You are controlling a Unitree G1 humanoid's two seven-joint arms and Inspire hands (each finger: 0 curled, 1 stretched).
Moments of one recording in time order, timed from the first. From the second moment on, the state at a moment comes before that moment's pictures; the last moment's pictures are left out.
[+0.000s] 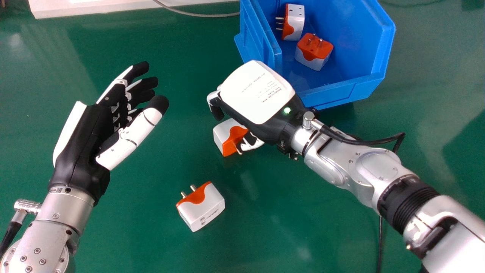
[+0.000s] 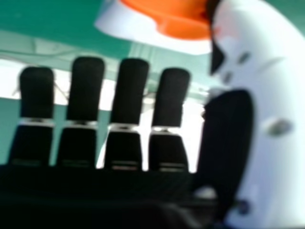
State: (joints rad) left arm 0.13 0.31 0.18 -0.25 -0.10 0.02 -0.24; right arm -0.84 -0.24 0.75 0.89 -1.05 -0.30 -0.45
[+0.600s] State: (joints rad) left arm 0.12 0.30 0.17 -0.24 -0.09 0.02 -0.24; right arm -0.82 -0.24 0.71 0.74 -0.98 -0.20 -0.14
